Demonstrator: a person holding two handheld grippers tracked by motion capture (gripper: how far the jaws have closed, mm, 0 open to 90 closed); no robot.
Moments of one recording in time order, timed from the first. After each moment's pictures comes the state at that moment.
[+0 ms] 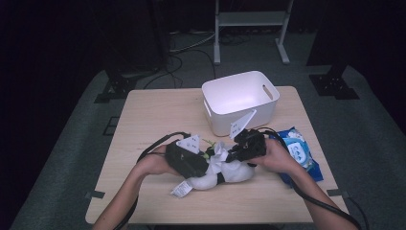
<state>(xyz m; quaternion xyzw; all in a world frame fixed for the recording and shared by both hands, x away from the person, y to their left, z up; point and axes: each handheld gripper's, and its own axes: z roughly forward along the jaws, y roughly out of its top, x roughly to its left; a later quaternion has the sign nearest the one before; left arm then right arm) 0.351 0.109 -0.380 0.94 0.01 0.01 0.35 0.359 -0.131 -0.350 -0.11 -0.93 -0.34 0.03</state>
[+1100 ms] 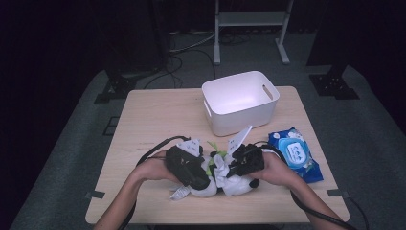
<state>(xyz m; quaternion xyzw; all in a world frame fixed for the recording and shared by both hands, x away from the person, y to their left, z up) 0.339 0.108 -0.383 0.94 0.04 -0.04 0.35 0.334 -0.125 -0.378 -0.10 -0.94 -0.32 0.05</state>
